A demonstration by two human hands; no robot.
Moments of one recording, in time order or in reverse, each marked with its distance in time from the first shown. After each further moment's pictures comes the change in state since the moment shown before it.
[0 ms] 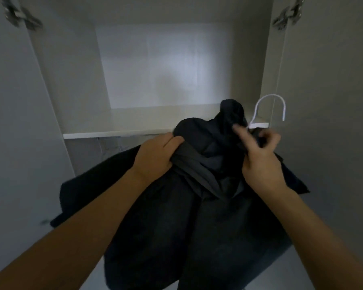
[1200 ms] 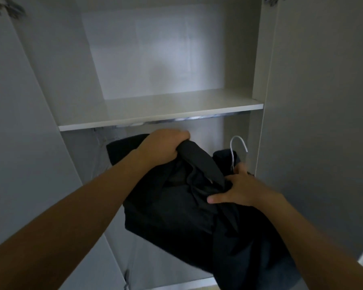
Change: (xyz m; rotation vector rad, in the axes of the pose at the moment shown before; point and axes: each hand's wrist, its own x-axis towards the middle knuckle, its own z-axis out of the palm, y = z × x) left_hand 0.011 0.010 0.001 -0.104 -0.445 0.010; right_hand -0.068 0.008 0.025 -0.042 -0.958 0.356
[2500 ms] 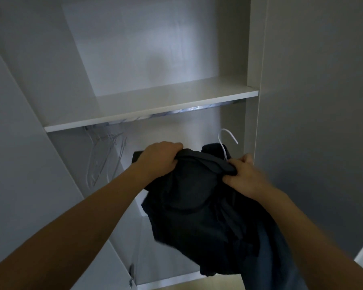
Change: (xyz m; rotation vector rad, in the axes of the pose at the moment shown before) left_hand -0.005 0.017 0.044 0.036 -0.199 -0.137; right_hand 0.014 0.032 0.011 0.321 0.238 -0.018
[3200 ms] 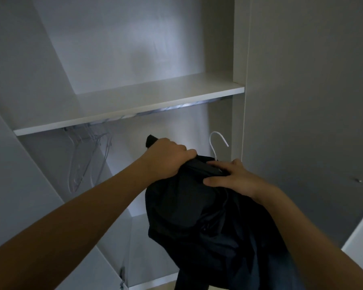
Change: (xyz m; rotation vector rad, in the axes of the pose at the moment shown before) left_hand 0.034 0.027 0.011 0.244 0.123 0.462; right_hand -0.005 0.002 -0.018 0.340 -0.295 0.085
